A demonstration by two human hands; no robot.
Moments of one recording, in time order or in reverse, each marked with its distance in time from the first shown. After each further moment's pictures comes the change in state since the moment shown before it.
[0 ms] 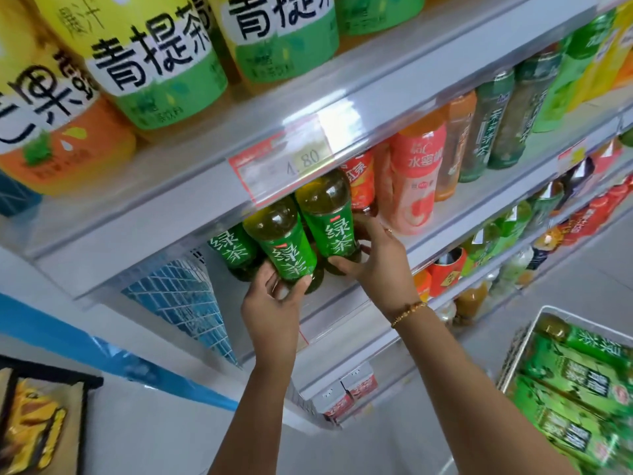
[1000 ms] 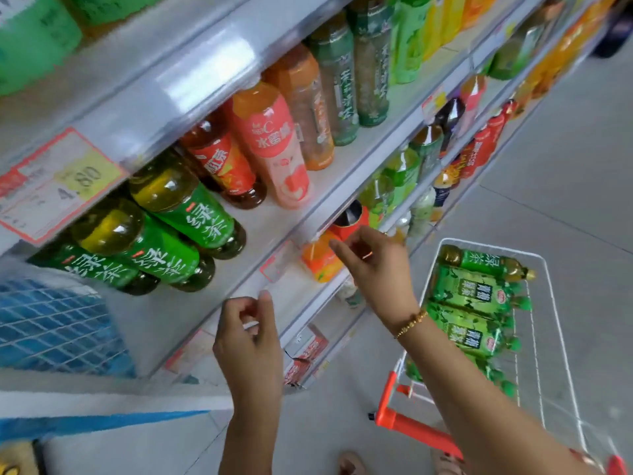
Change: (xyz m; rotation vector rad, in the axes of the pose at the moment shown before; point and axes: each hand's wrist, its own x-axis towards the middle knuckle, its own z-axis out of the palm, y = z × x) left_hand -0.108 0.043 0.043 0.199 -0.145 0.070; right_hand -0.081 0.029 -0.118 -0.065 0.277 0.268
